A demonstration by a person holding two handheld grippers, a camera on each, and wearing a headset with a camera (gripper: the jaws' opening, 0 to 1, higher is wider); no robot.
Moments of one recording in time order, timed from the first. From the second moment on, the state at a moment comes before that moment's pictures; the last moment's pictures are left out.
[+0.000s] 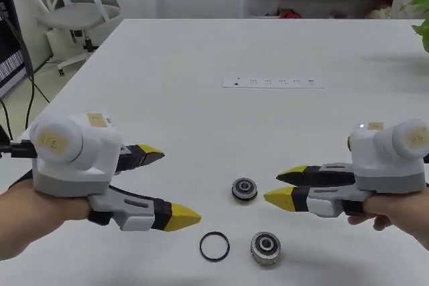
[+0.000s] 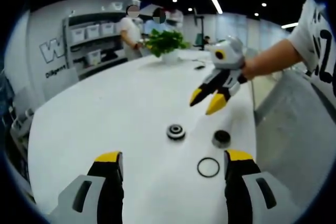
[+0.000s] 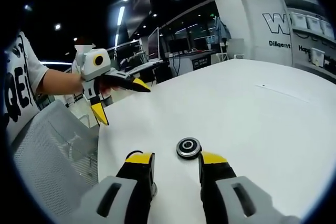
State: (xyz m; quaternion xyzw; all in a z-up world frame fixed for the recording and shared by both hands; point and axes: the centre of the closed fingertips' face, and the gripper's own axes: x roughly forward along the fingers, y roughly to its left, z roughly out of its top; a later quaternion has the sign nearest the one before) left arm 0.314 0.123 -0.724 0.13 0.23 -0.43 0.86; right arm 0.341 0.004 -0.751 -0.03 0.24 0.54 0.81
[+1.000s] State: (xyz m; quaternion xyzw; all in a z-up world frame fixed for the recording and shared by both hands) left arm 0.330 0.117 -0.723 0.13 0.23 -0.44 0.86; right arm 0.348 -0.007 -0.766 -0.06 0.25 0.52 0.81
